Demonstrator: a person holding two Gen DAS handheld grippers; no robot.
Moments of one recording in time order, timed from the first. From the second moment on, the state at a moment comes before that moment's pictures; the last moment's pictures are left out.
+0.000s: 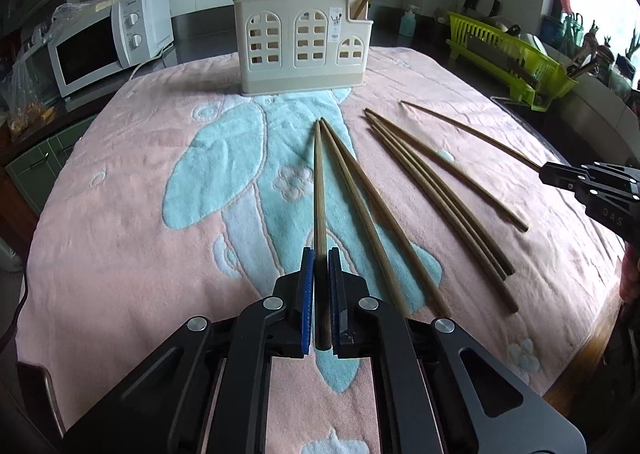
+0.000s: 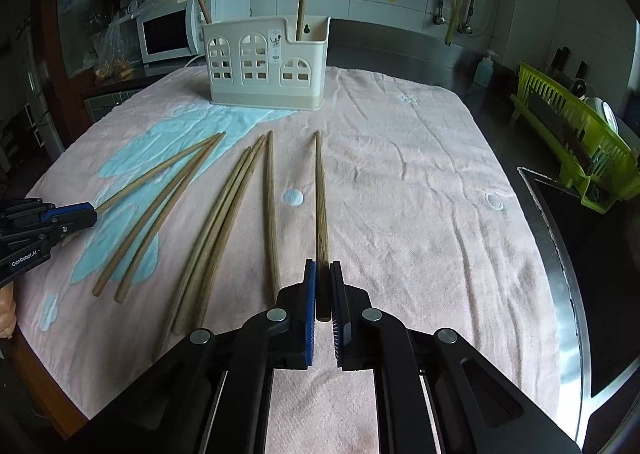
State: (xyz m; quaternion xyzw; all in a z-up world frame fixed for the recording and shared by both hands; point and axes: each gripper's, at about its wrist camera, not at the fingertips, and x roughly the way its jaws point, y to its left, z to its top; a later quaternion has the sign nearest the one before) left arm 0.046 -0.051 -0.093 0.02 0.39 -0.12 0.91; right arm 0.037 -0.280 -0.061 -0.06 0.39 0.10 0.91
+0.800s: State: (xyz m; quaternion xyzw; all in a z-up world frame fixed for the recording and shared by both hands) left arm 0.087 -0.023 0.002 -0.03 0.26 -0.13 0.96; right arm 0.083 -0.270 0.064 -0.02 0.29 0.17 0.94
